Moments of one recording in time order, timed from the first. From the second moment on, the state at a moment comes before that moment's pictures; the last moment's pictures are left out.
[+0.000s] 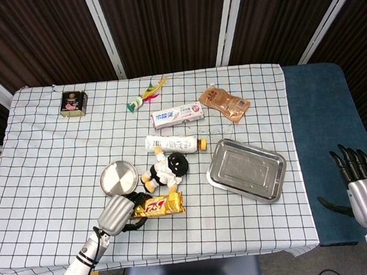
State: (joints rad) left arm -0.53 -1.61 0.05 -1.43 1.62 1.26 0.00; right arm 0.06 -1.18 0.05 -1.54 -1.62 1.65 -0.02
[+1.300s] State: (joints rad) left arm -0.59 -1.64 -0.11 -1.50 1.41 1.09 0.31; right arm 0.04 -1.18 0.06 -1.52 -1.66 1.68 0.02
